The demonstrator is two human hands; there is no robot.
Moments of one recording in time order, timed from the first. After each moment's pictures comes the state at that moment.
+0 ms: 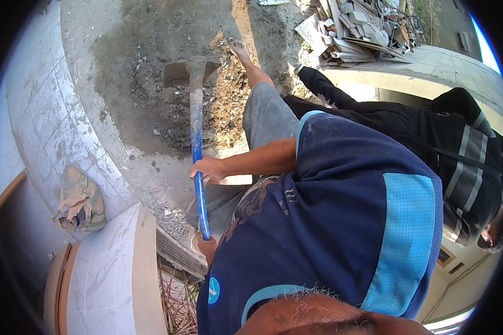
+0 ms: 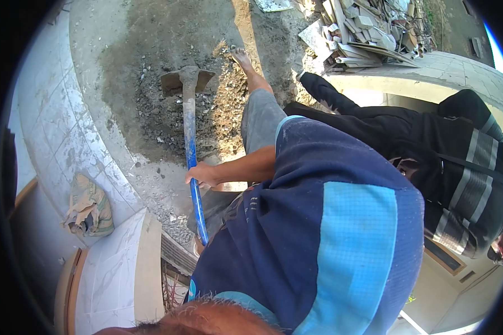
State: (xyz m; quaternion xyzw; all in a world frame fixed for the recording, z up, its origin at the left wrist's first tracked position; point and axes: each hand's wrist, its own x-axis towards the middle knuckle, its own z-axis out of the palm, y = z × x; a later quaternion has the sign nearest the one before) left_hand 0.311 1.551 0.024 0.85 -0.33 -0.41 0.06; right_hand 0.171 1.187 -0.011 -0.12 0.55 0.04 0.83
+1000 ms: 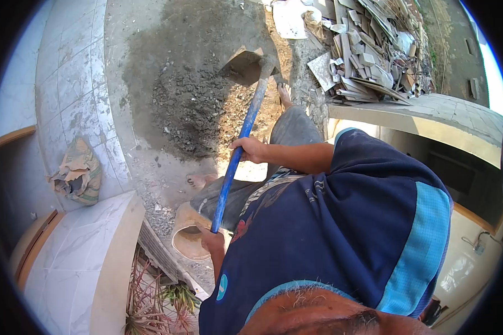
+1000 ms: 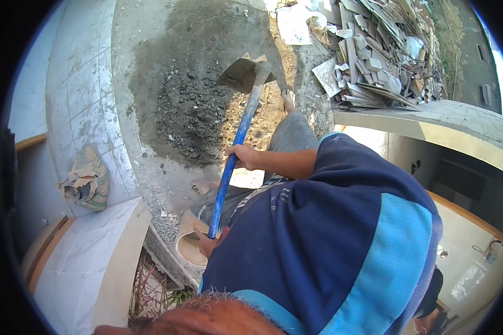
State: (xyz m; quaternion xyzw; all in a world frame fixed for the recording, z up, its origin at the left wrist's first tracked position) left_hand 0.205 1.449 0.150 0.87 -0.20 -0.45 -0.08; right_hand 0.042 1.121 0.091 -0.09 0.64 -0.03 0.77
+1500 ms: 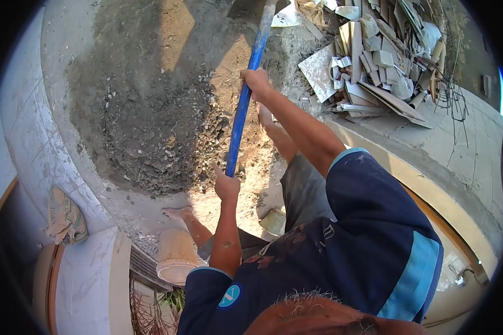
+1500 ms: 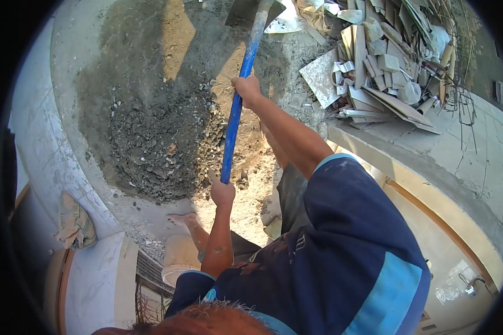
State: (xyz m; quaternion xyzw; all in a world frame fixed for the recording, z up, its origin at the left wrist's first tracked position) left_hand -0.081 1.018 -0.104 0.81 -0.29 -0.50 -0.03; right_hand -0.193 0.701 -0.142 -0.17 0.72 -0.27 0.61
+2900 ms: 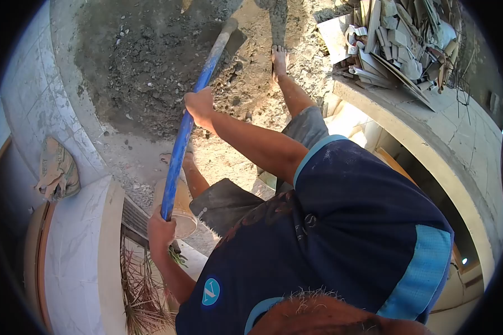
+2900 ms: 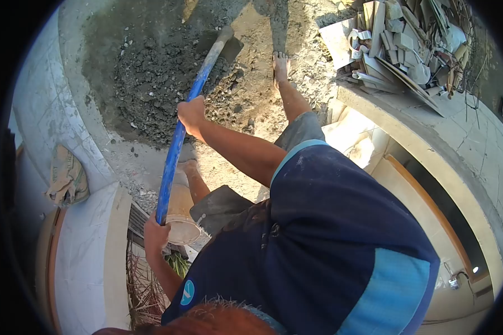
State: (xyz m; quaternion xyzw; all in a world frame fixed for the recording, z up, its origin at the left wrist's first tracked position) left_hand 0.214 1.163 0.158 0.78 -0.27 -0.55 -0.15; right_hand 0.050 0.963 -0.092 -0.13 0.76 -0.16 0.62
